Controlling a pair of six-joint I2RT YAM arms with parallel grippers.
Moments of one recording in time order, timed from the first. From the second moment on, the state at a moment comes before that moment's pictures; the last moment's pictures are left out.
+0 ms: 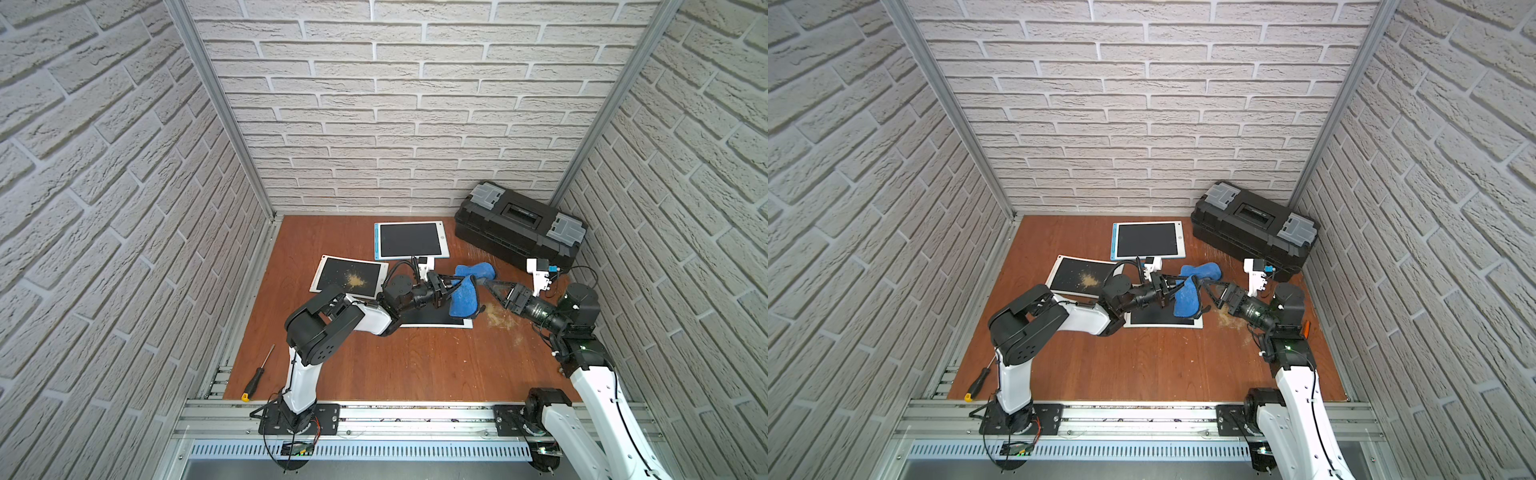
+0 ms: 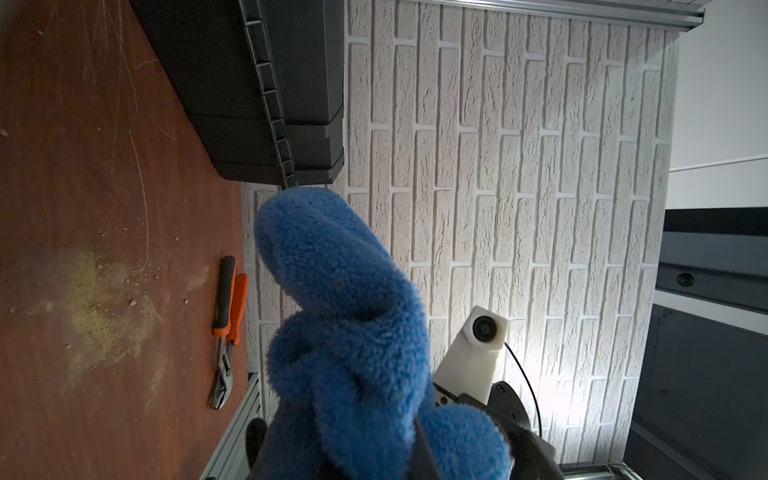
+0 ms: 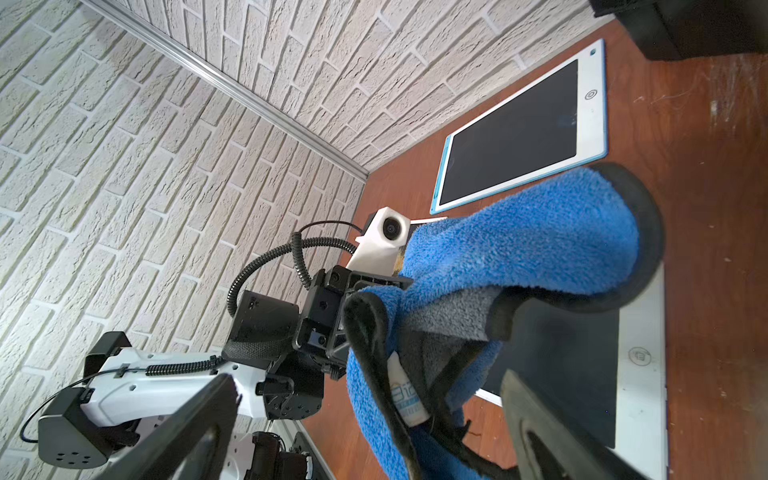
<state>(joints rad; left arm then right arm) -0.86 1.95 0.92 1.19 0.45 -1.68 -0.09 0.70 0.55 -0.14 -0.84 0.74</state>
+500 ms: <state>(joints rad) -0.93 1.95 1.04 1.19 0.45 -1.71 -0.06 0.77 0.55 -0.18 -0.83 0.69</state>
